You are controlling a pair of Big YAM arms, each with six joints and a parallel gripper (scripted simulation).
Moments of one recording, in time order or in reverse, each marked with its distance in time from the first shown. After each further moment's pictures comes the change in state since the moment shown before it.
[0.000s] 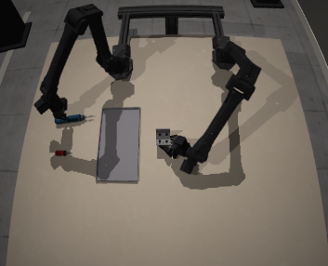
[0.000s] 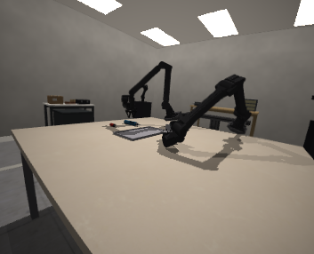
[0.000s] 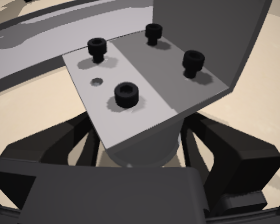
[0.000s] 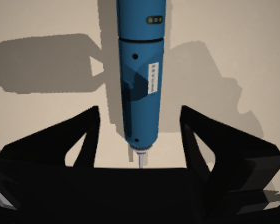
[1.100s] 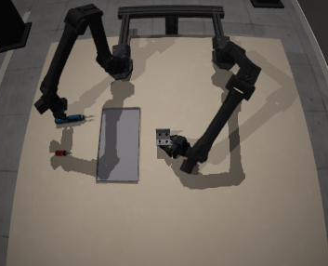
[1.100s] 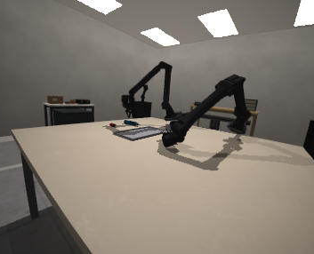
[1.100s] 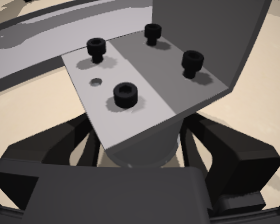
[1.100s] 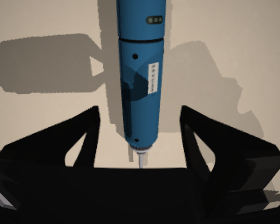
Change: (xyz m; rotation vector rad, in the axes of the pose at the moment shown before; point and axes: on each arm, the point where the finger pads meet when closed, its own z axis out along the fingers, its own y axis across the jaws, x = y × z) left arm 0.000 0.000 0.000 0.000 0.000 -0.001; right arm 0.000 0.000 0.000 0.000 0.000 0.000
